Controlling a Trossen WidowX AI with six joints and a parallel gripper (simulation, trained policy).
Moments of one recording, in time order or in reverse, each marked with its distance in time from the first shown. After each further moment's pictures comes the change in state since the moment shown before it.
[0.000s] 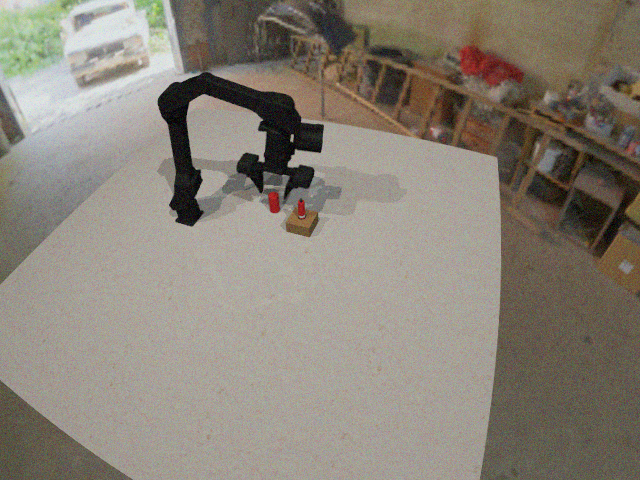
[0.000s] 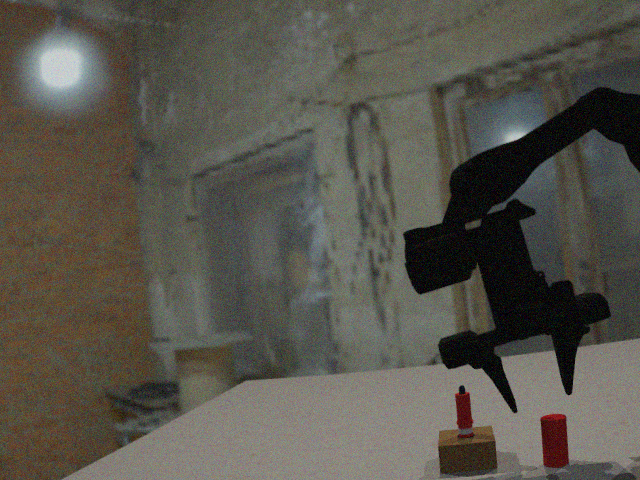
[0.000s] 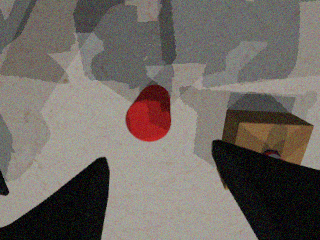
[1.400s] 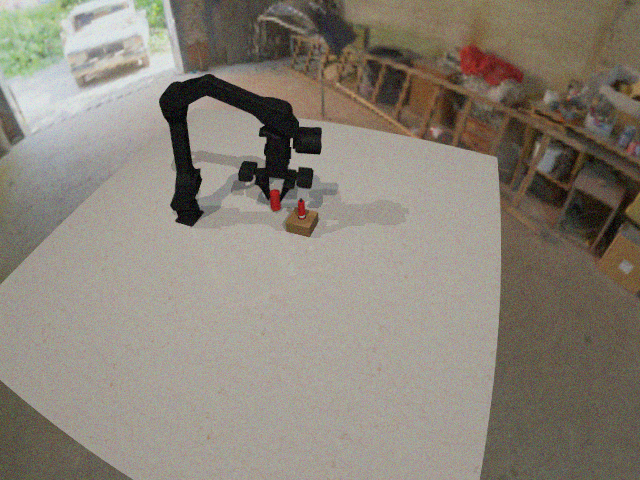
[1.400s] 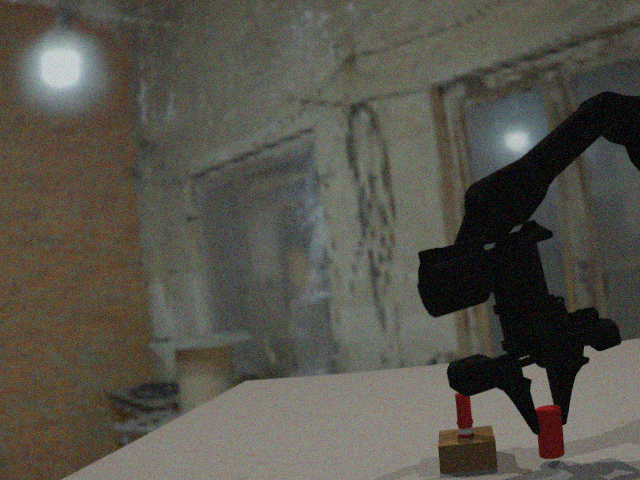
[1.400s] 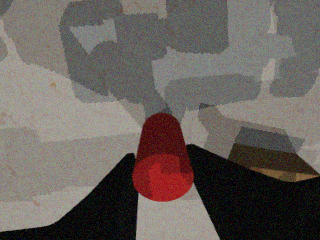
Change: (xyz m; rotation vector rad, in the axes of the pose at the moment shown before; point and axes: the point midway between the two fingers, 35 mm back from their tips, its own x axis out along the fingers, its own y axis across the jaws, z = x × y) arm 0.027 0.000 0.014 -0.154 0.045 -0.030
